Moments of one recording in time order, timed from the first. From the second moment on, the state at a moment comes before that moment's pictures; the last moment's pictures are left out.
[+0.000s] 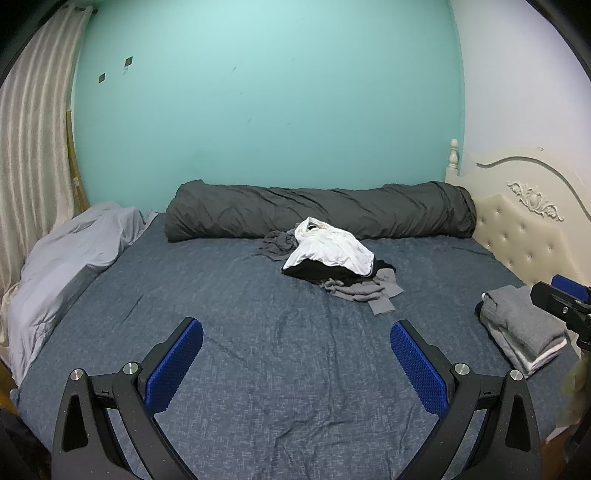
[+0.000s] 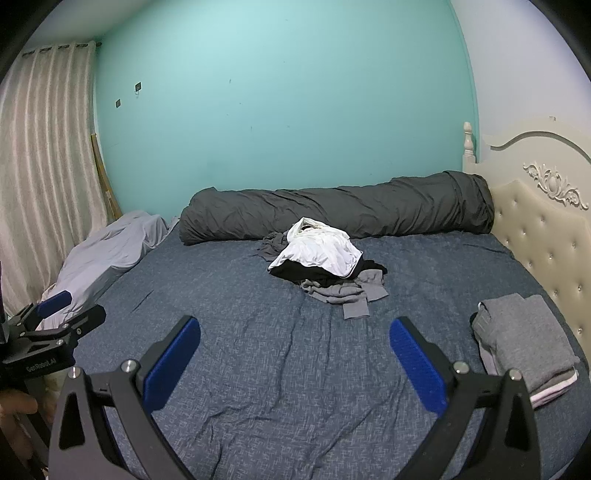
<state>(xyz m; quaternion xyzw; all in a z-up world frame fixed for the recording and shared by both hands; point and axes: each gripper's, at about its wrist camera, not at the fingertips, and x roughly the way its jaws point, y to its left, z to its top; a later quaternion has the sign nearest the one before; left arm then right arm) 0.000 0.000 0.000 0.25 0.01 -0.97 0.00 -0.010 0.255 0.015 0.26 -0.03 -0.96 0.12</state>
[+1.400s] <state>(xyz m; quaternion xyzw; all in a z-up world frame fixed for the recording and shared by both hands) -0.001 0.008 0.003 0.25 0.01 -0.97 0.00 -0.008 0.259 0.013 0.25 -0.04 -0.96 0.12</state>
